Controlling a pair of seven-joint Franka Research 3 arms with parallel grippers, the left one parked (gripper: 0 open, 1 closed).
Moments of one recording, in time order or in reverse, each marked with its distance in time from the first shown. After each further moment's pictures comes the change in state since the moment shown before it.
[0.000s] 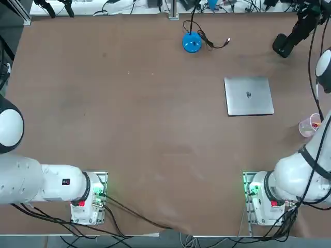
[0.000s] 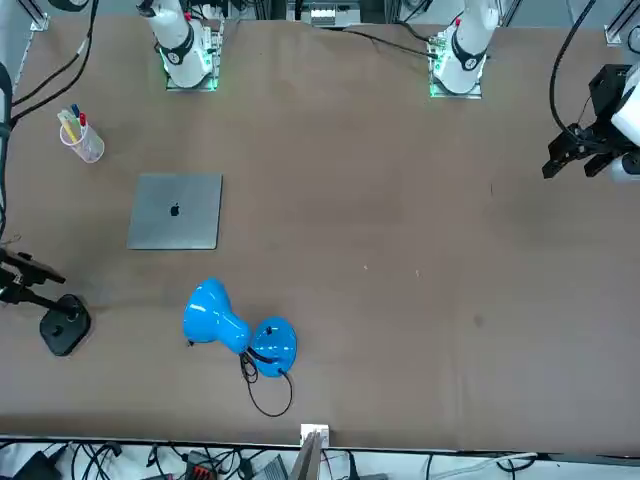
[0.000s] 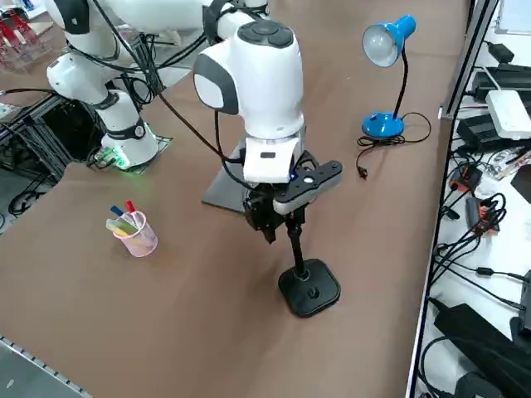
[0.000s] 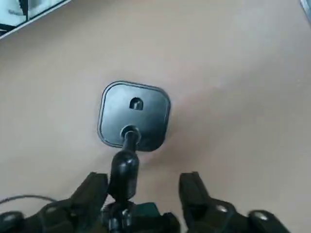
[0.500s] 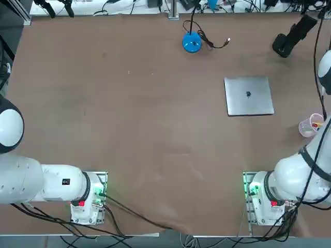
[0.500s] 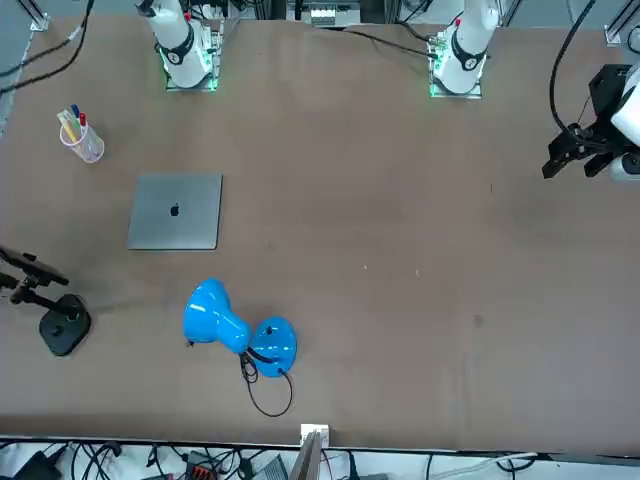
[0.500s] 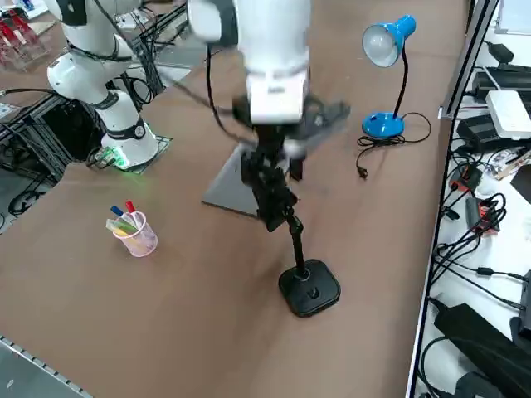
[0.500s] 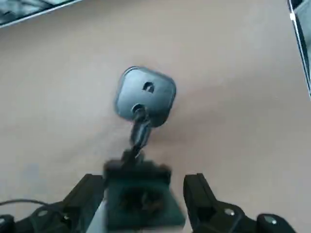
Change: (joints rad) arm 0.038 -0.061 0.020 0.156 -0.028 -0.280 -0.143
